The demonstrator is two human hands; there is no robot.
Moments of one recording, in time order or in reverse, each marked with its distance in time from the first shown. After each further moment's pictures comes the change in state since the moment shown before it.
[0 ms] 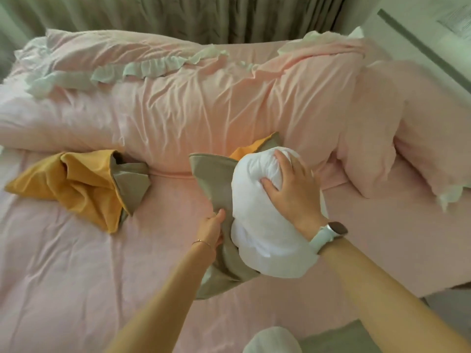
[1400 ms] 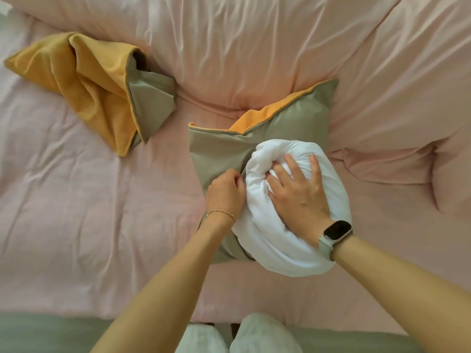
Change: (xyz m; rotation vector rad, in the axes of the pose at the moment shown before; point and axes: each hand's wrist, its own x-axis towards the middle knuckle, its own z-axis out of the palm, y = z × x) left_hand 0.101 -0.044 -0.010 0.705 0.394 0.343; right_hand 0.014 0.024 0.165 -0.463 -0.025 -0.740
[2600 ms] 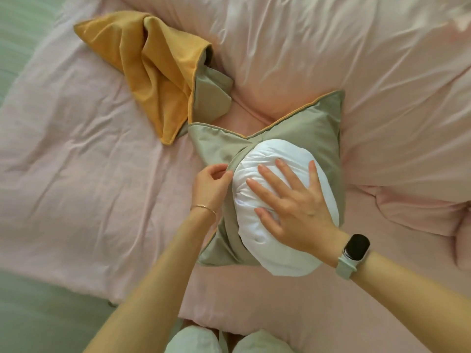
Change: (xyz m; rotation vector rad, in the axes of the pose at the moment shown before) left_hand 0.018 -0.067 -0.096 -0.790 0.116 -0.332; right_hand 0.062 -0.067 -0.046 0.260 -0.071 -0.328
